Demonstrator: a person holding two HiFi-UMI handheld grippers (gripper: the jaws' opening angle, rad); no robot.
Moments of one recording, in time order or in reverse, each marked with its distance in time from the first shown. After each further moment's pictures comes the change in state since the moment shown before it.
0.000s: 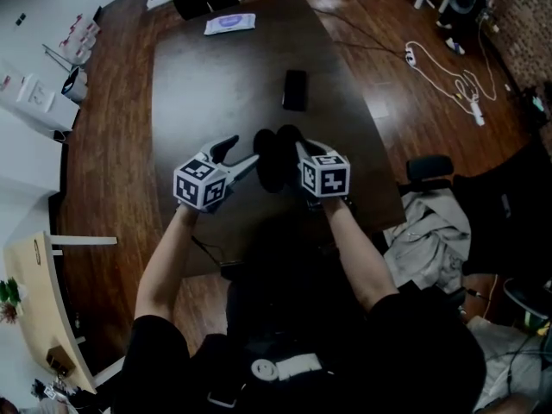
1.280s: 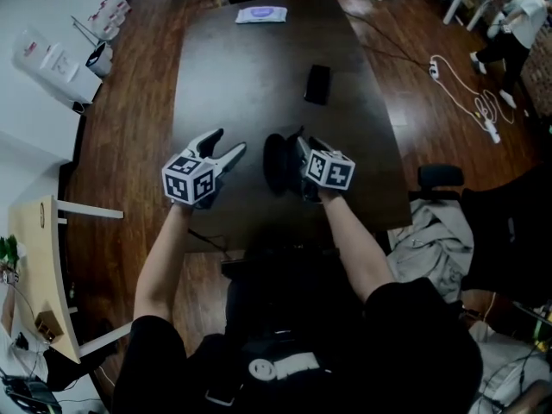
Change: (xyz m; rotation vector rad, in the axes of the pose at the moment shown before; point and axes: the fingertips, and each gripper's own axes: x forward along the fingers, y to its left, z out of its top) left arm -0.086 0.023 -0.016 -0.113 -0.089 0.233; right arm 0.030 0.015 -0.042 0.219 -0.044 0.096
